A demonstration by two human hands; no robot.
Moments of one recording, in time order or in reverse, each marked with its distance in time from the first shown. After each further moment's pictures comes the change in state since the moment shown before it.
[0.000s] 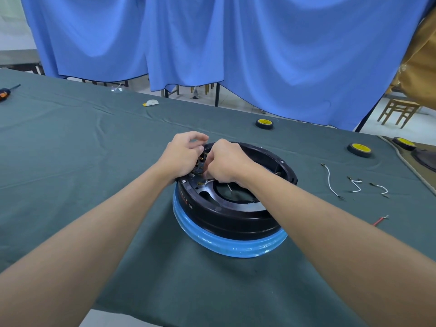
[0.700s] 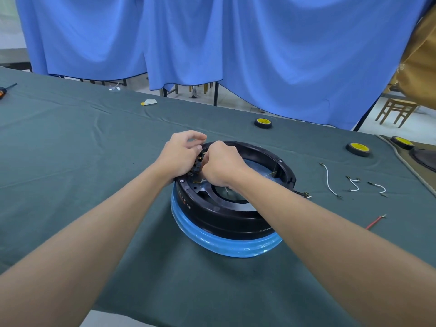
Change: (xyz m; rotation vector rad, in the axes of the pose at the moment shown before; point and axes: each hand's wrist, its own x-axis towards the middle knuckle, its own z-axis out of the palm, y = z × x) left_hand 0.001 -0.002 0.000 -0.002 0.009 0.004; right_hand -0.002 -0.002 0.011 0.031 0.055 0.017
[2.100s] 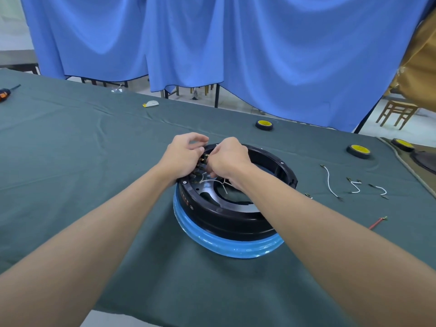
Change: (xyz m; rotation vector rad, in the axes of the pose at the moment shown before) left_hand -0.001 0.000 0.001 -0.043 0.009 -0.014; right_hand 0.003 -0.004 -0.005 0.257 0.117 0.221
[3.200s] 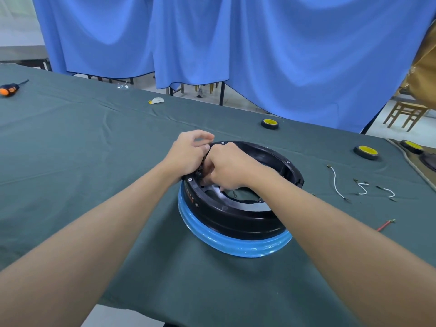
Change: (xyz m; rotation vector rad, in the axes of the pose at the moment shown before) left_hand -0.002 0.001 0.000 -0.065 -0.006 -0.025; right_hand -0.010 0.003 -0.010 -0.517 -0.308 -0.531
